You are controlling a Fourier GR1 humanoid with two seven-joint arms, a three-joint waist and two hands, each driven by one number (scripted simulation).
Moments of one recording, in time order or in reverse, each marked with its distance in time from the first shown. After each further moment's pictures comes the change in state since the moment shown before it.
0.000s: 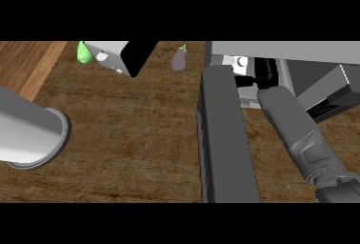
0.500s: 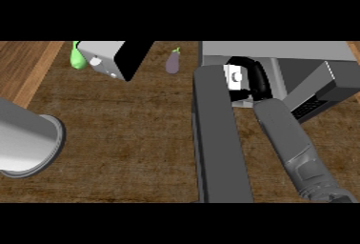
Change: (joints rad) left arm 0.047 0.004 0.018 -0.026 0.025 0.010 0.007; right arm 0.134 0.048 0.054 -0.170 -0.027 0.186 0.020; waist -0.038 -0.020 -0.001
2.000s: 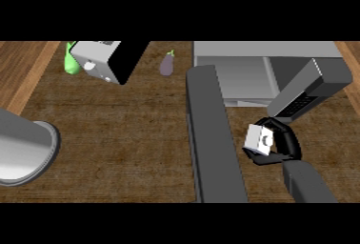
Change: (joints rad) left arm 0.062 -0.031 -0.091 -0.067 -0.059 0.060 -0.025; right arm 0.447 -0.057 -0.032 -0.046 -0.190 0.428 -0.405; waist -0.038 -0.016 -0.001
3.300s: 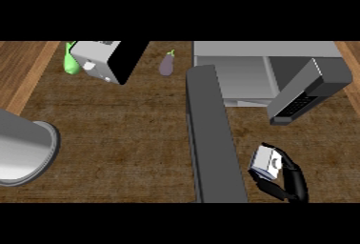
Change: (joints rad) left arm -0.024 0.000 -0.064 -0.015 -0.051 0.060 0.019; right arm 0.329 0.058 0.007 -0.213 -0.011 -0.171 0.067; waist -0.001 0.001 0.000
